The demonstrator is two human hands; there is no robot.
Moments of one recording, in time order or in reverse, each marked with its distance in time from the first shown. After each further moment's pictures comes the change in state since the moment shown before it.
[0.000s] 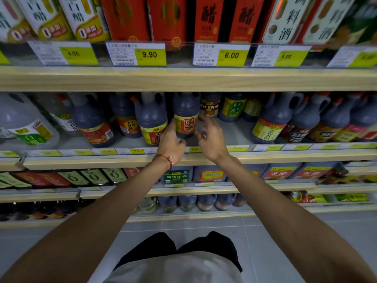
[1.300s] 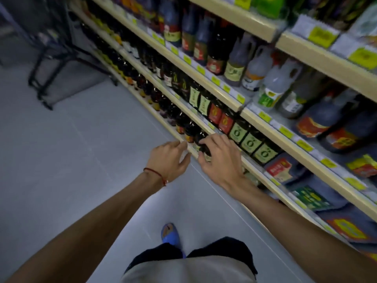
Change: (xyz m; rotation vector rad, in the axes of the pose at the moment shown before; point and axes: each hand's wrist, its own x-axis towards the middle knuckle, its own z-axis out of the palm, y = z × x) left_hand -0.402 -0.158 -0.387 0.753 0.330 -0.388; right_hand -0.251 -0.353 0.274 -0.238 -0.510 -0.861
